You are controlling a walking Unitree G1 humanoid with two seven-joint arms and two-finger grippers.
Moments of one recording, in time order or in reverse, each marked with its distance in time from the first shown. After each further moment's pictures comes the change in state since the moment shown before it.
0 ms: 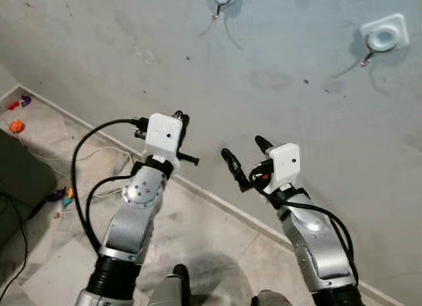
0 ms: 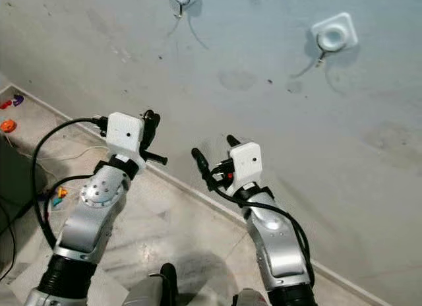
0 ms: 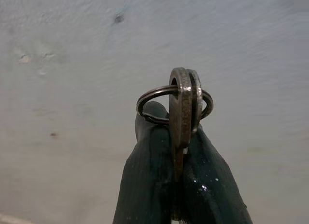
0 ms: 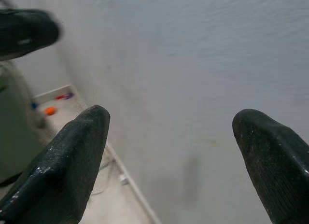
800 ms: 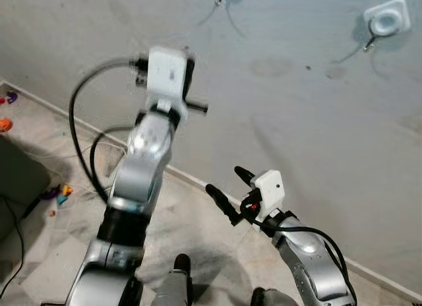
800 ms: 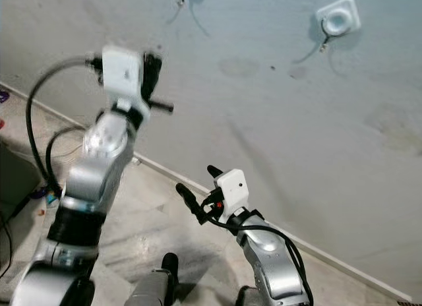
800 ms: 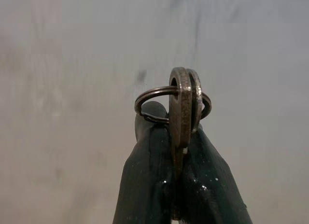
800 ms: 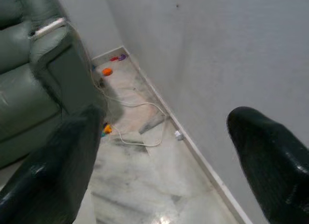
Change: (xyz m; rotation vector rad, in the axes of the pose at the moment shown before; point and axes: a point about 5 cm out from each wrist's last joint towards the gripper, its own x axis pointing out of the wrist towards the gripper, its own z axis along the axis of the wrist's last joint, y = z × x) left arm 0.036 0.018 0.040 -0.004 -0.075 0.066; right arm -0.021 0.034 -0.034 0.086 0.133 0.265
